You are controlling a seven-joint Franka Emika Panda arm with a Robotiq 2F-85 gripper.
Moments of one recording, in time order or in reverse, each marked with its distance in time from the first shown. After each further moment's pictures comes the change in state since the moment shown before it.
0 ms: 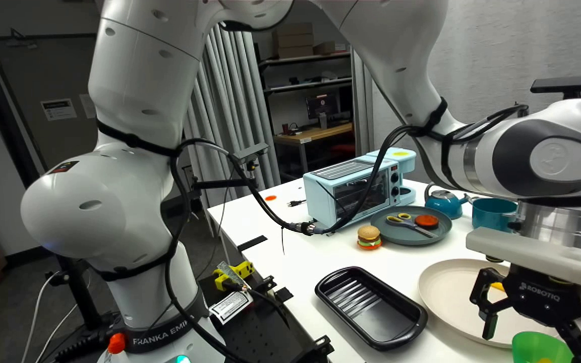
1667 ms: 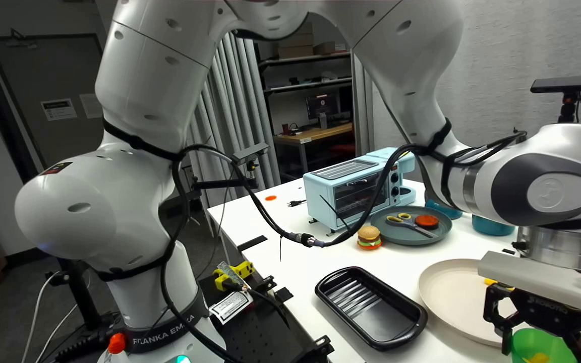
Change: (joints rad) arm -0.076 0.073 0.084 0.018 0.003 0.182 -0.092
